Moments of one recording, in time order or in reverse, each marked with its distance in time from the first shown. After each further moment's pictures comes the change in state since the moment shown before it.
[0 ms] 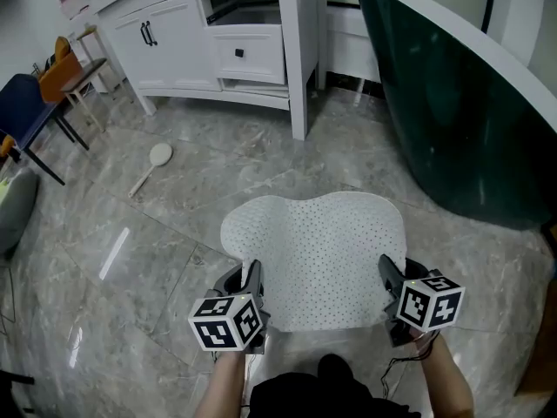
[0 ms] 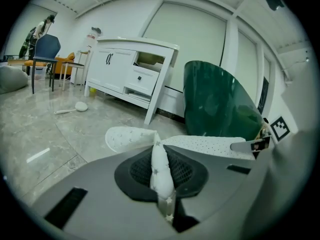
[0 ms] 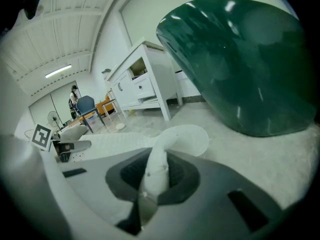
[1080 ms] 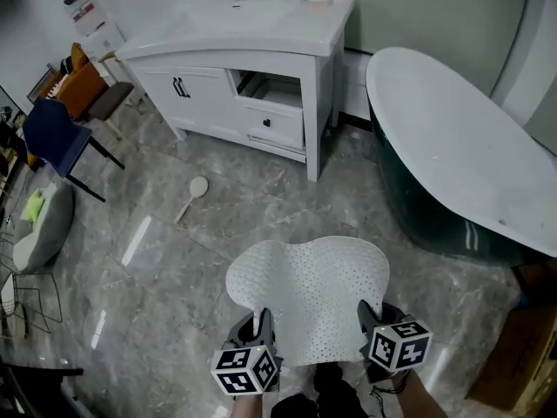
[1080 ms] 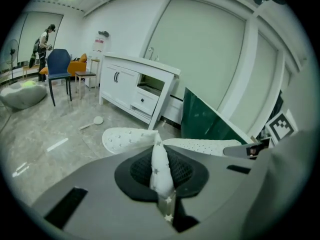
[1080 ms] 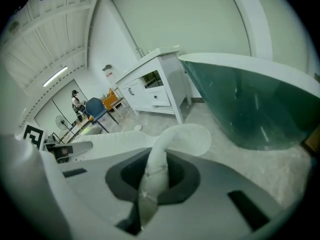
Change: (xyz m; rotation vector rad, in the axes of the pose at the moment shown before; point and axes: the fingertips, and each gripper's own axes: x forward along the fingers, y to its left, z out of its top) left arm -0.182 -0.121 0.245 -0.114 0.125 0.151; right arm -0.163 0.136 0.228 0.069 0.241 0.052
